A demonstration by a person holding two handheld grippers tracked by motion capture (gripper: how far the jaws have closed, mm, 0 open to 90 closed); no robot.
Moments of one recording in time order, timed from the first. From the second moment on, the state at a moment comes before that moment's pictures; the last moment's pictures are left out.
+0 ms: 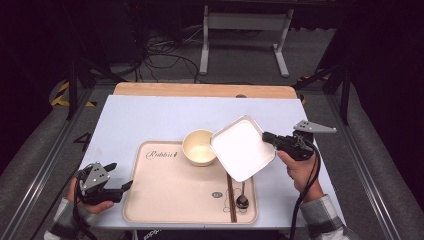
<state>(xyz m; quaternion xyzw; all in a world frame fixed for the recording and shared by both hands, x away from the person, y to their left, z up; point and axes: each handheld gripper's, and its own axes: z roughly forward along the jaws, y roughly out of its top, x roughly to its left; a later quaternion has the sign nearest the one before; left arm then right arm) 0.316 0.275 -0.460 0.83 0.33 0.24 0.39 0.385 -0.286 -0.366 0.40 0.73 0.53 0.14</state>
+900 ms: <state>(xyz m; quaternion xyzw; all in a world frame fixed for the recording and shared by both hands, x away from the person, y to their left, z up) 0.310 0.281 -0.459 0.82 0.34 0.24 0.39 0.386 -0.164 -0.380 0.27 0.82 0.50 0.07</state>
